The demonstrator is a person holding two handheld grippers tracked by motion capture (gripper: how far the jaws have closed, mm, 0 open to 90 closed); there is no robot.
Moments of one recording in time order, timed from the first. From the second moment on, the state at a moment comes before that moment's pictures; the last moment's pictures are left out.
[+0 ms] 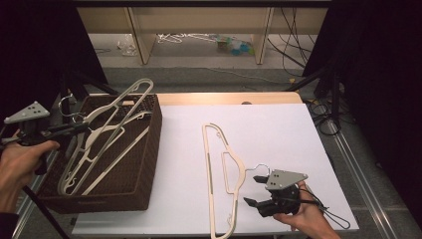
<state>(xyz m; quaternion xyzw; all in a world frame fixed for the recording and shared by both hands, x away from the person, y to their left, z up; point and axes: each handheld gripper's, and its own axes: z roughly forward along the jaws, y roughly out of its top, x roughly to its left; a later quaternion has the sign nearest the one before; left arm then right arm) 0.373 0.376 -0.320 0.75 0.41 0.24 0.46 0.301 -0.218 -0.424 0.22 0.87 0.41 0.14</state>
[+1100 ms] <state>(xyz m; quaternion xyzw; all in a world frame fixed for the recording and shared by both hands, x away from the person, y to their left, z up) 0.407 0.370 -0.372 0.79 0.43 0.21 0.40 0.301 -0.219 -0.425 0.21 0.88 0.41 0.14</state>
